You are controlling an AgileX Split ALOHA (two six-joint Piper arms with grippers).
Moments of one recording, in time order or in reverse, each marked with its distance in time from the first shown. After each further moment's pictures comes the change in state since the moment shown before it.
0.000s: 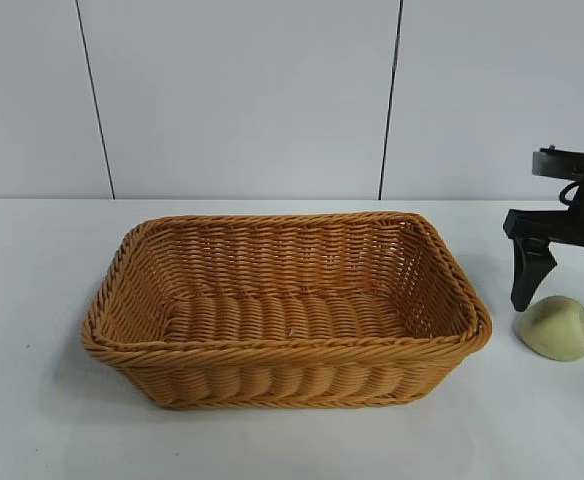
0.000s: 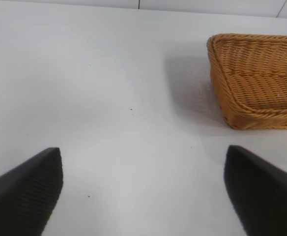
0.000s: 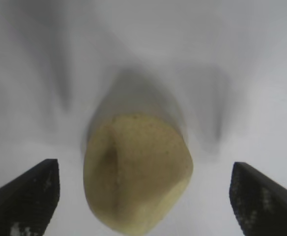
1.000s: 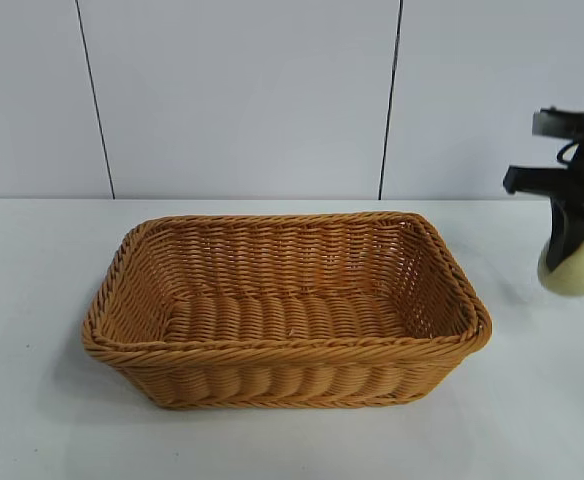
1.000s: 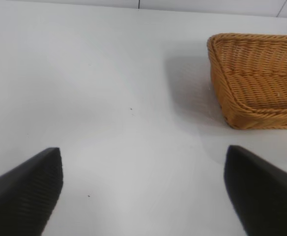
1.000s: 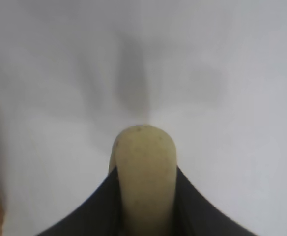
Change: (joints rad) left arm 0.000 0.000 0.001 0.000 0.000 0.000; right arm 0.000 -0.109 -0.182 0.002 0.195 0.004
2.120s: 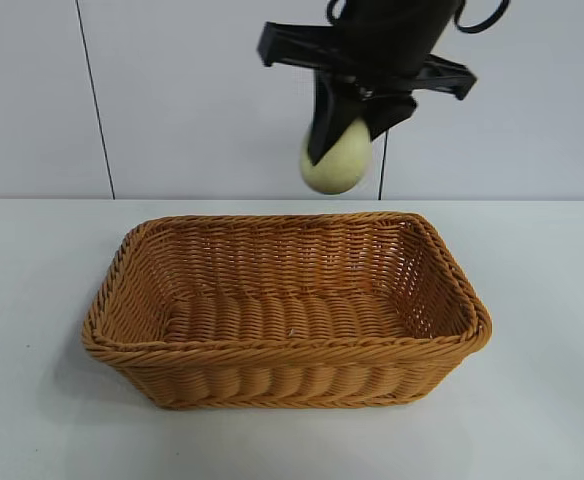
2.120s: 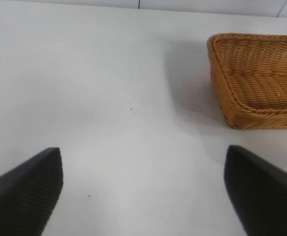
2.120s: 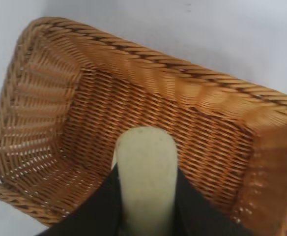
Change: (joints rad) left arm 0.000 0.000 0.000 0.000 0.000 0.000; right arm 0.584 -0.036 -0.153 0.022 -0.069 0.104
